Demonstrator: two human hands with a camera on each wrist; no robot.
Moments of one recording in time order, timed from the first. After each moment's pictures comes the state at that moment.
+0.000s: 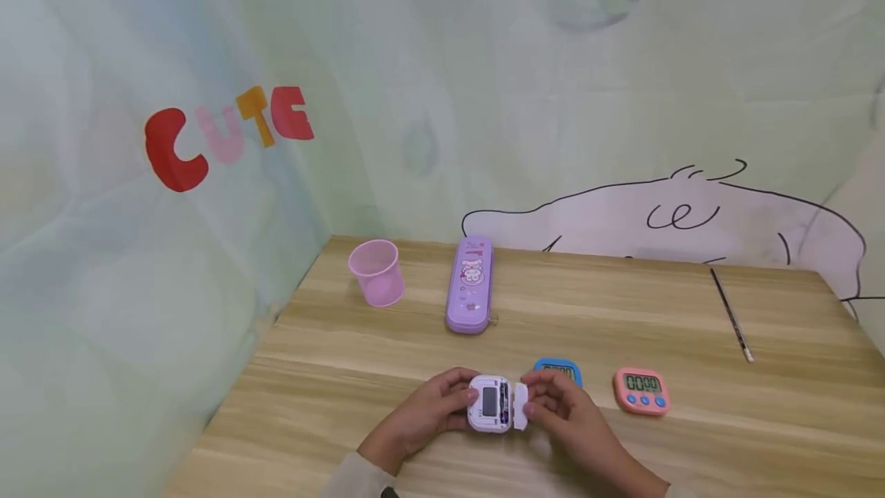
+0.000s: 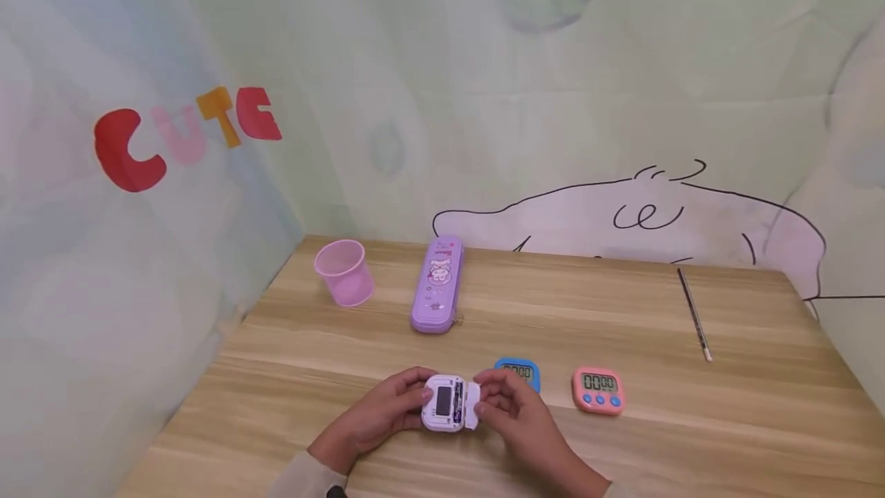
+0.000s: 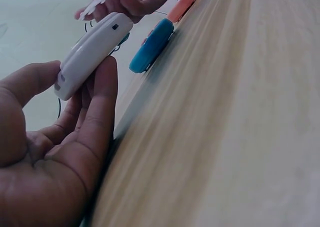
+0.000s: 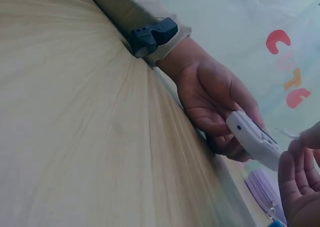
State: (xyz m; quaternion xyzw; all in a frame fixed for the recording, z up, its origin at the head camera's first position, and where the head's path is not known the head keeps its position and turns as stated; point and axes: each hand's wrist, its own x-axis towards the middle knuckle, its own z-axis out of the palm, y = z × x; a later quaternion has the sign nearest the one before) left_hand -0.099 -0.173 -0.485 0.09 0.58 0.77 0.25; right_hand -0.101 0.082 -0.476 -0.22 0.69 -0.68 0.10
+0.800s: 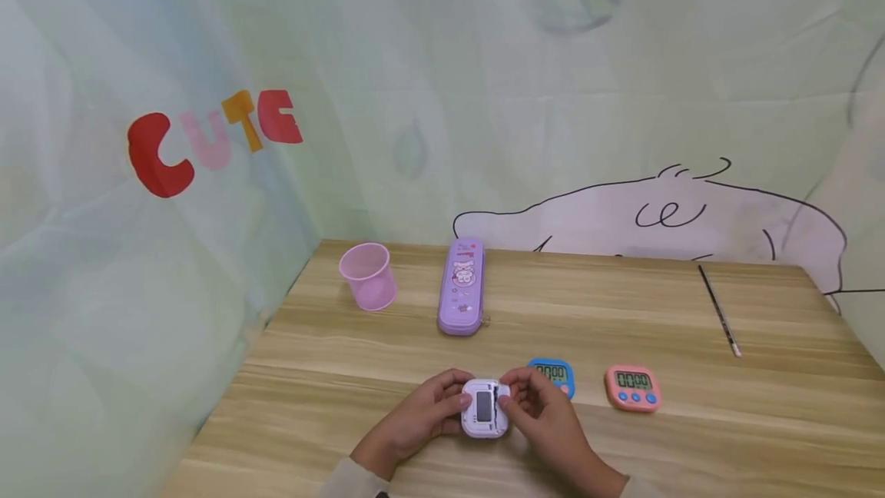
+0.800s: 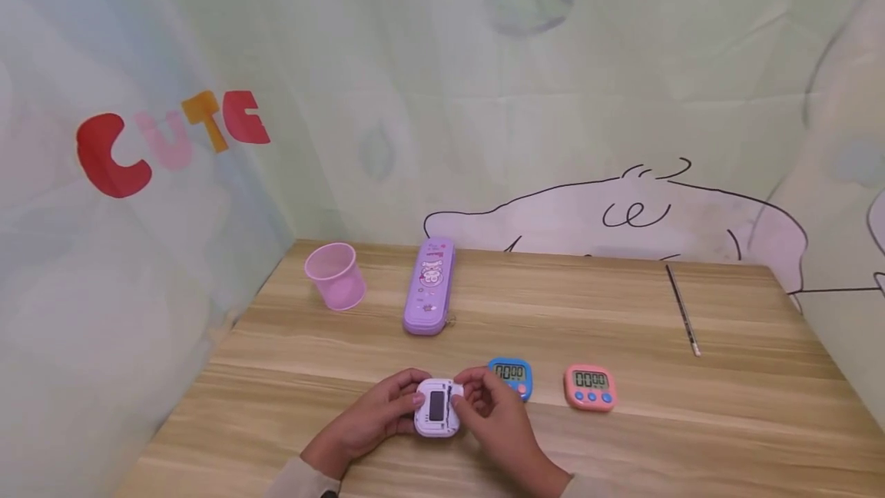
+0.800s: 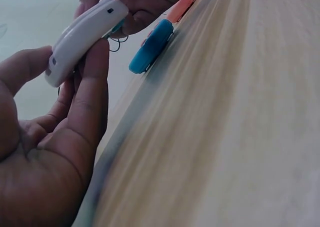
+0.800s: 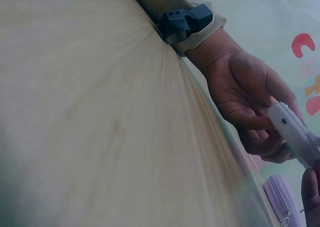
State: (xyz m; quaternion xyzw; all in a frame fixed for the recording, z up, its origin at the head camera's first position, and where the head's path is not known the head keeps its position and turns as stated) left_hand -0.098 -0.174 -0.480 0.12 0.58 0.76 0.26; right_hand -0.094 0.048 -0.477 -0.14 0.73 -0.67 0.01
